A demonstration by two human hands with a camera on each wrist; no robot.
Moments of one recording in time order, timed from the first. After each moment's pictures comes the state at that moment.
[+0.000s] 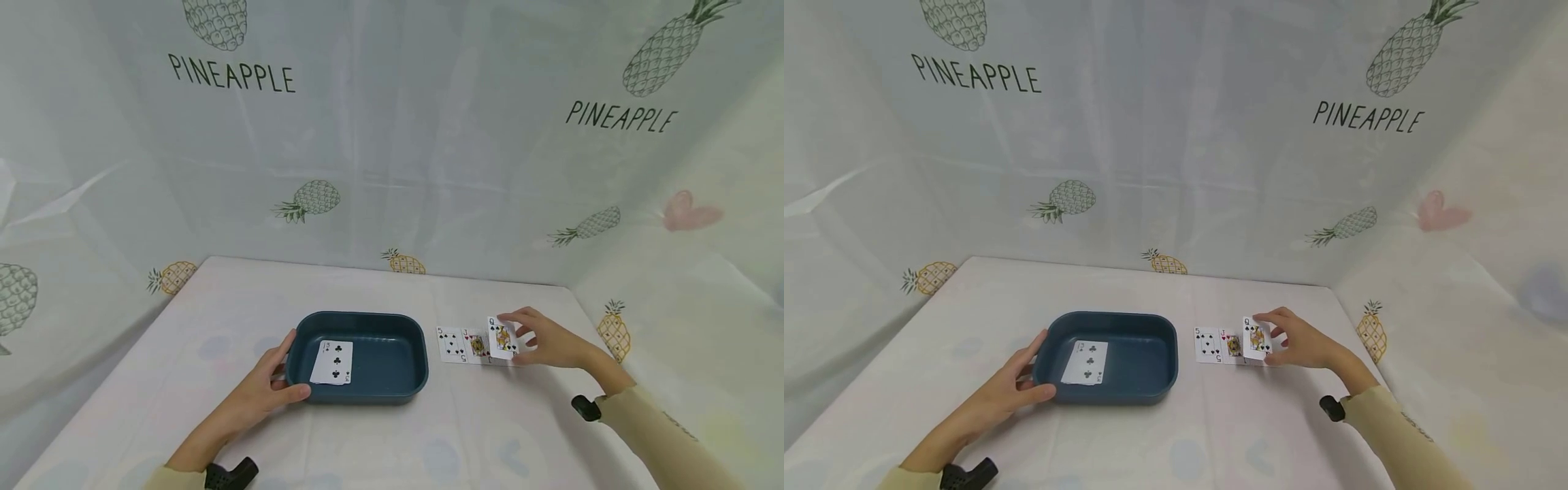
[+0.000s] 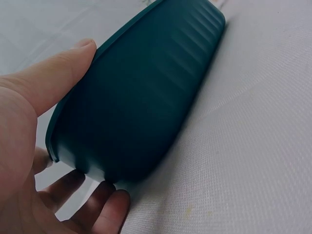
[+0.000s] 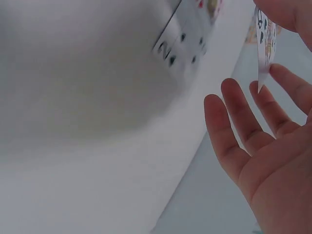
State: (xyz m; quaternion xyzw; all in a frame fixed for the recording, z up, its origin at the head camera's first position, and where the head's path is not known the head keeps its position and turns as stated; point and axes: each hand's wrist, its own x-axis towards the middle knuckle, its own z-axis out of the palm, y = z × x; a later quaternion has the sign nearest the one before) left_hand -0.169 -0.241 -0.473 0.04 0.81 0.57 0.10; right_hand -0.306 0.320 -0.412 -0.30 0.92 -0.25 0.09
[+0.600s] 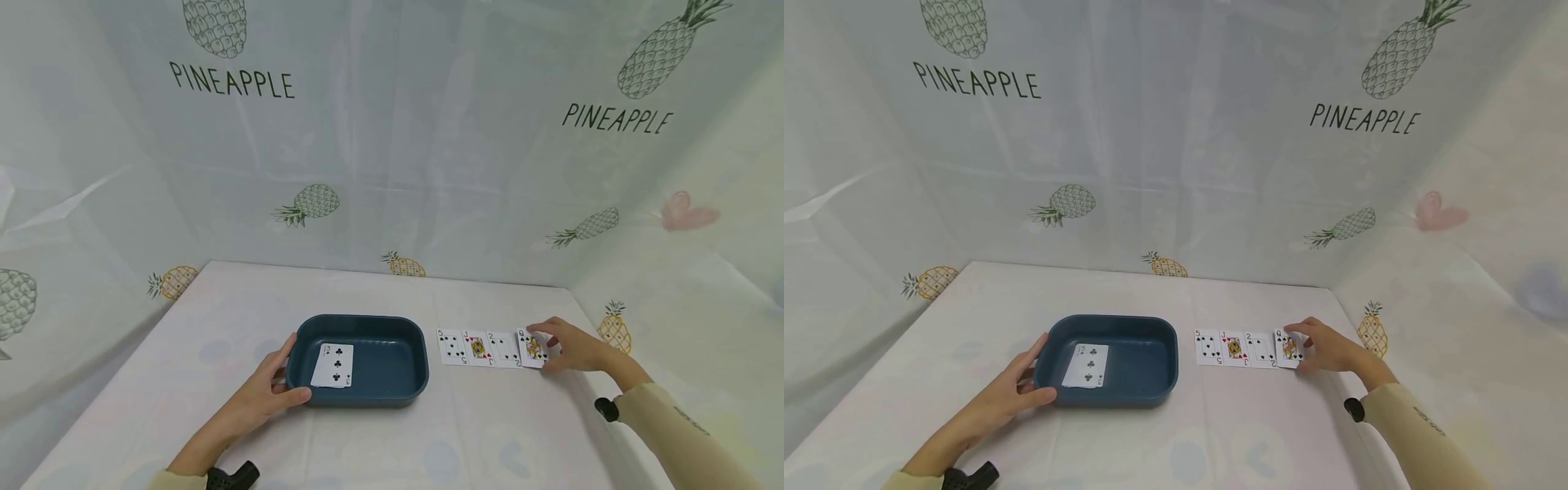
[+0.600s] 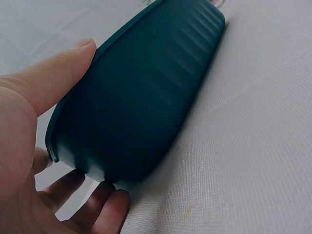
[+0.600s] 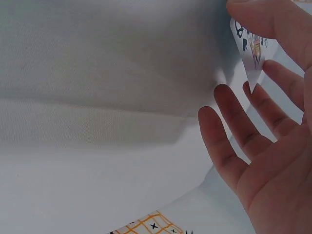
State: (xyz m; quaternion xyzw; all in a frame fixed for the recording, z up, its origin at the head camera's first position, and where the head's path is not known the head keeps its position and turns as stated) left_hand -0.169 -0.241 -0.474 0.04 0.82 0.56 0.09; right_hand -0.316 0.374 -0.427 -0.24 0.95 -0.19 0.12
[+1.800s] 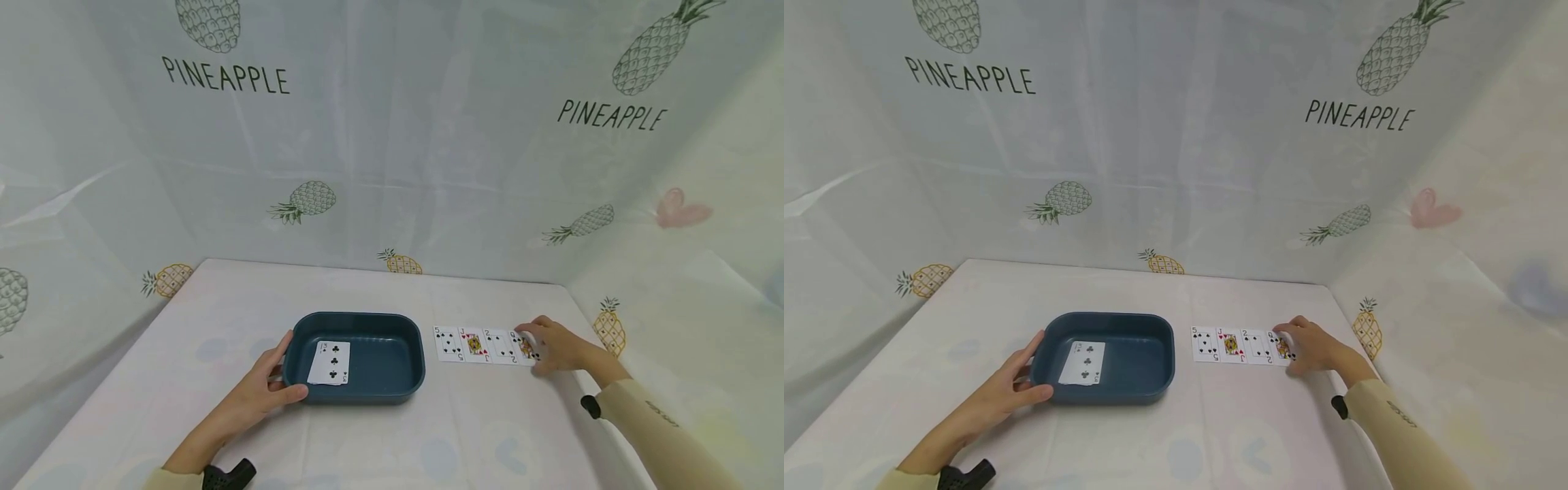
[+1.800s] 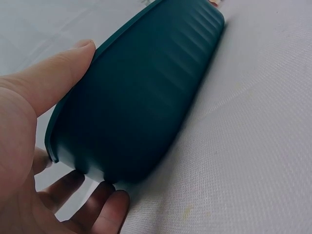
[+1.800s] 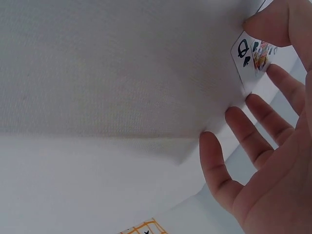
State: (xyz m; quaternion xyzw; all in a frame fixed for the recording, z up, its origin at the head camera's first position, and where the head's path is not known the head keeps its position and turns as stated) left_hand -0.168 -0.241 -0.473 0.05 0.82 0.57 0.09; right_hand -0.321 0.362 -0.445 -0.26 0.96 -0.11 0.07
